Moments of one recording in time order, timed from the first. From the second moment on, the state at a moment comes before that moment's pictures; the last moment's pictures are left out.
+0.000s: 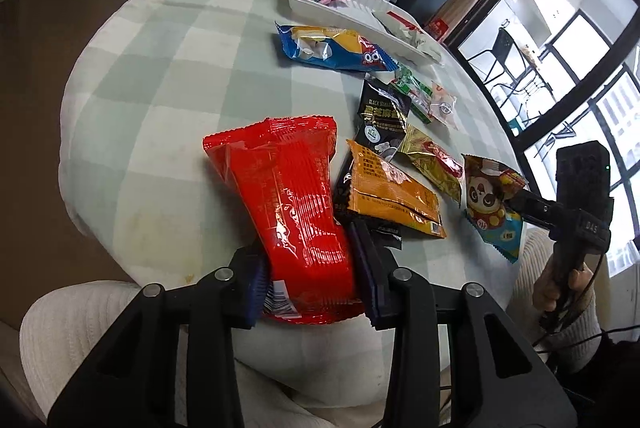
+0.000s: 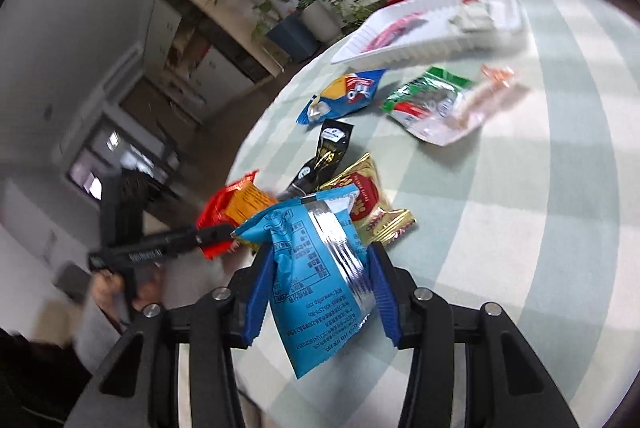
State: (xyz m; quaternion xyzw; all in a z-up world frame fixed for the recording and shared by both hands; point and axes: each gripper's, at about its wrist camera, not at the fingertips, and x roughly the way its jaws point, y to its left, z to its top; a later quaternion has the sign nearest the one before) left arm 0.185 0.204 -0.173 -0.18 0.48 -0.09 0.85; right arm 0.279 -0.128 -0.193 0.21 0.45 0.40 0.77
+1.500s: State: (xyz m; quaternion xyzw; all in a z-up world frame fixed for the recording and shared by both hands) left arm 0.340 0.206 -0.089 -0.16 0.42 -0.13 0.88; right arm 0.408 -0.206 -0.147 0.48 0.37 0.39 0.69
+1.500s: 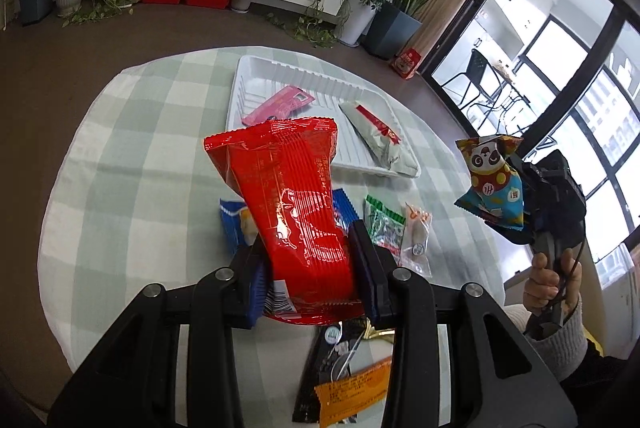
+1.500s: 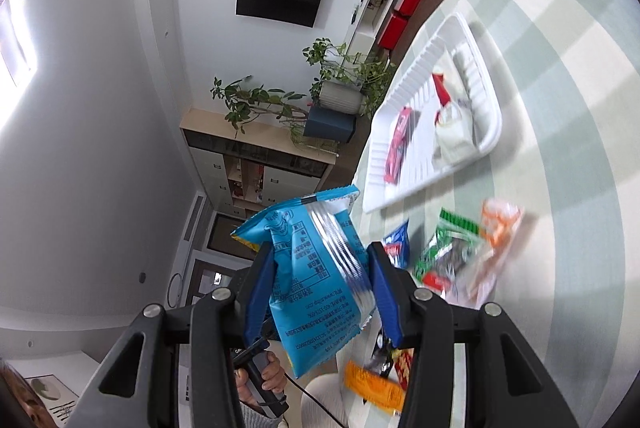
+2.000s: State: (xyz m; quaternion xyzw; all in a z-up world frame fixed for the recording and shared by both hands) left arm 0.477 0.166 -0.108 -0.13 0.45 -0.15 0.87; right arm 0.512 -0.174 -0.148 0.44 0.39 0.34 0.73
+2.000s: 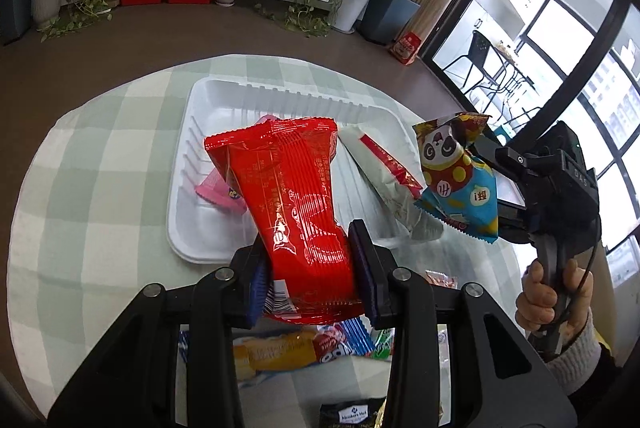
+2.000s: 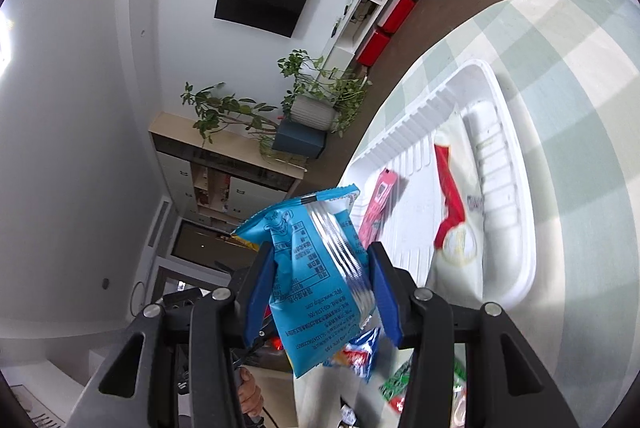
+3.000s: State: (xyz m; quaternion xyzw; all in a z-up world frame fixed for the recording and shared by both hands) left arm 0.538 0.133 -0.151 -0.05 0.45 -0.10 0.89; right arm 0.542 -0.123 -0.147 0.28 0.41 0.29 0.82
